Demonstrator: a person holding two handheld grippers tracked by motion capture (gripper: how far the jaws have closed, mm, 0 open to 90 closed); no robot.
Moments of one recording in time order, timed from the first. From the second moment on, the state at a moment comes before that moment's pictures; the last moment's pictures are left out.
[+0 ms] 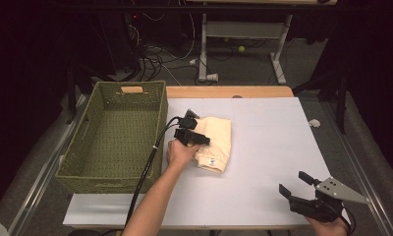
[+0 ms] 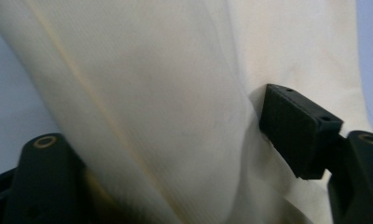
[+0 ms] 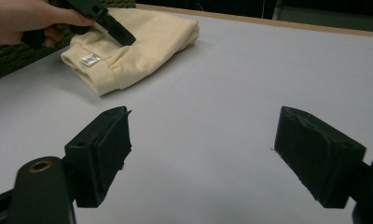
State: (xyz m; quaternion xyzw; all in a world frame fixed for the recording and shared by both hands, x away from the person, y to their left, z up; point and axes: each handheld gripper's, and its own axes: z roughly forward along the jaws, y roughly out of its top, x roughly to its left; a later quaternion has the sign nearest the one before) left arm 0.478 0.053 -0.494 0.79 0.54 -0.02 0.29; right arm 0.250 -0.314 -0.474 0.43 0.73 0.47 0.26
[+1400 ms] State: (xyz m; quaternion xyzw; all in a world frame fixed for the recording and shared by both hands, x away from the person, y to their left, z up) left arm 0.457 0.045 -0.452 0.80 0.49 -0.03 0.34; right arm 0.249 -0.315 -0.474 0.43 0.72 0.47 0.26
